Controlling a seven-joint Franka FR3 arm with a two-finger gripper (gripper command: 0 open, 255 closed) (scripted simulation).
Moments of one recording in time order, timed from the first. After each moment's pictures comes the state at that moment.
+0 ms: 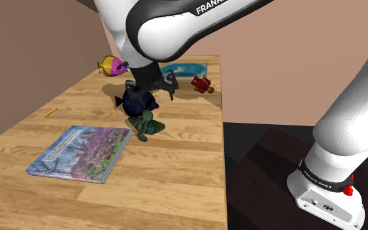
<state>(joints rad) -0.29 -0.02 0.94 -1.91 -0.26 1.86 1.33</state>
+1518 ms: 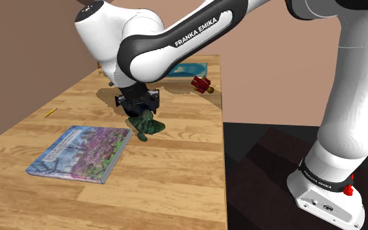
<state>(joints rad) -0.16 0.31 0.92 -1.76 -0.57 1.83 1.66</state>
